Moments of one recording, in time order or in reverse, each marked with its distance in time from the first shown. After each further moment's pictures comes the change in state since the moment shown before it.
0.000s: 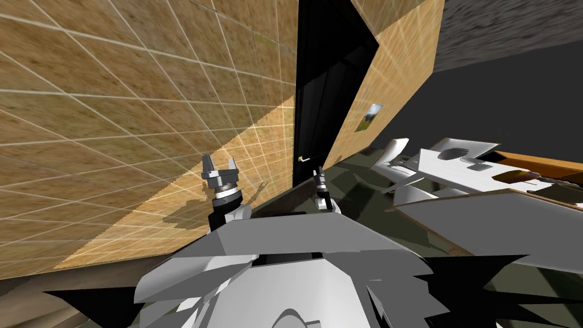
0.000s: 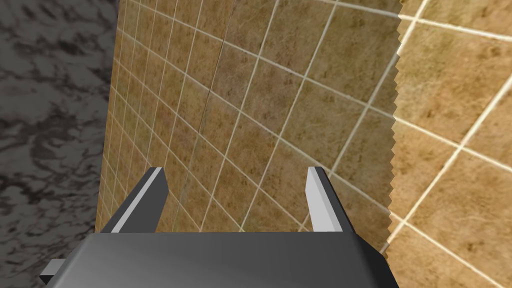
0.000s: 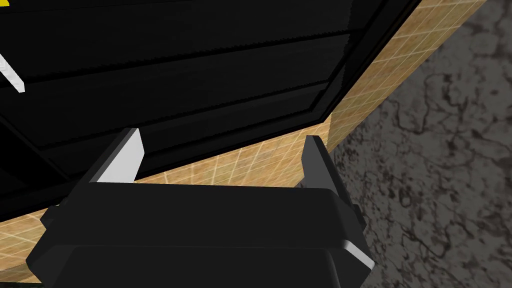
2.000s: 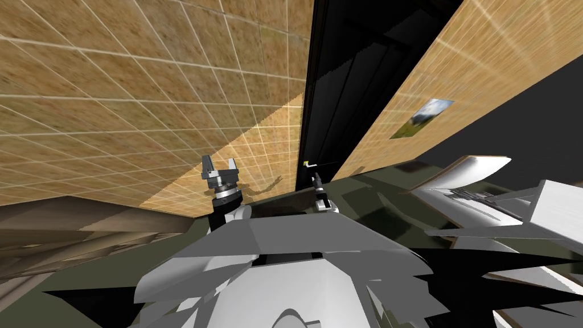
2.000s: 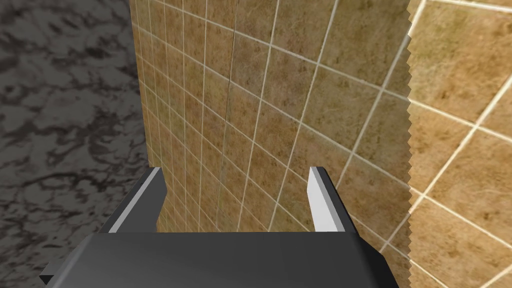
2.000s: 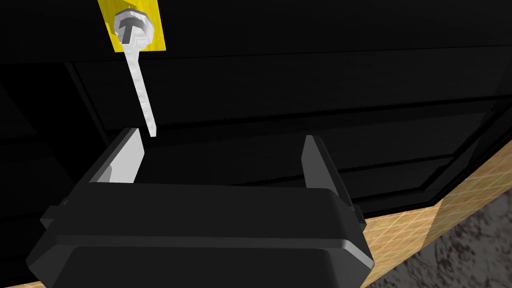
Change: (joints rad) arm -0.199 -0.060 0.000 0.521 -0.009 -0.081 -0.026
